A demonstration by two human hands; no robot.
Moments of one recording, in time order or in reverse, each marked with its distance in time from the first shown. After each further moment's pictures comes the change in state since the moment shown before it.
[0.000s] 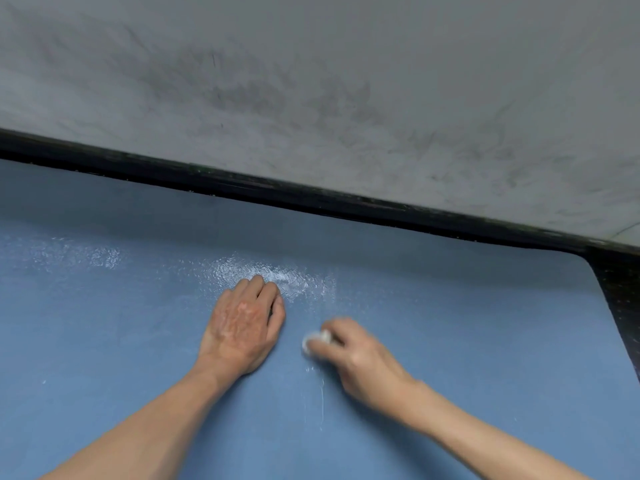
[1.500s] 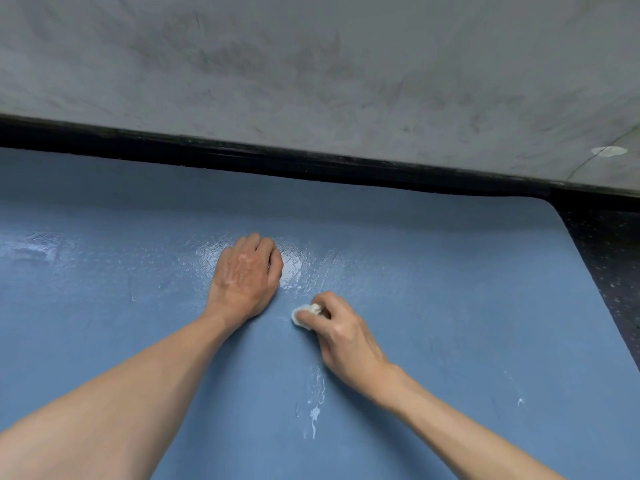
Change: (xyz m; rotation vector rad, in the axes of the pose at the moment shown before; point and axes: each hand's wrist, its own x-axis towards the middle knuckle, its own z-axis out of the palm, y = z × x) left_hand -0.003 -0.003 0.004 -0.069 0.035 0.011; right_hand -0.028 -0.052 0.042 -0.044 0.301 0.050
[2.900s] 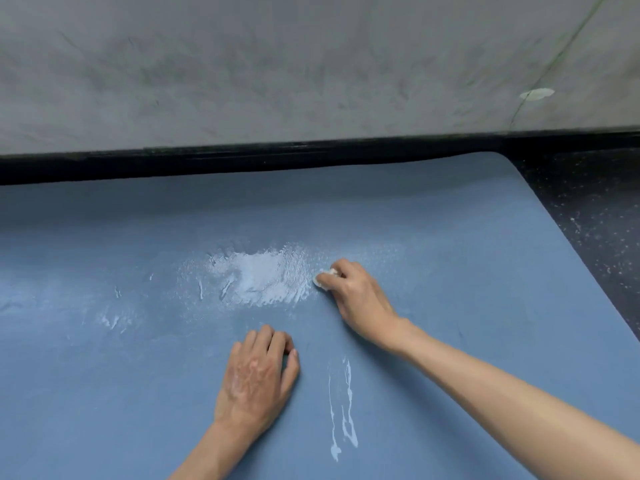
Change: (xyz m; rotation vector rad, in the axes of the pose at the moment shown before) left_hand -0.159 0.074 -0.014 -0.005 -0.021 0.187; right_hand -0.041 0.041 -0.028 -0.097 0.077 0.219
